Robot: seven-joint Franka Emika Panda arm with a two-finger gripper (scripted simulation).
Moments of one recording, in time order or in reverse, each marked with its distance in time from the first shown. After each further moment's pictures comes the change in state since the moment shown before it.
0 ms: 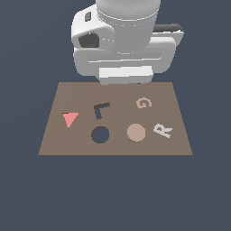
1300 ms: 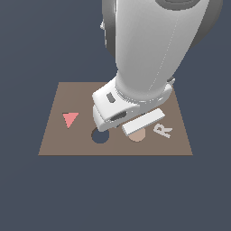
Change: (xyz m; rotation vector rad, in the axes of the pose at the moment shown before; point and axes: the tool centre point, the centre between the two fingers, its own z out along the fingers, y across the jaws) arm 0.075 -0.022 0.079 -0.010 0.027 -0.409
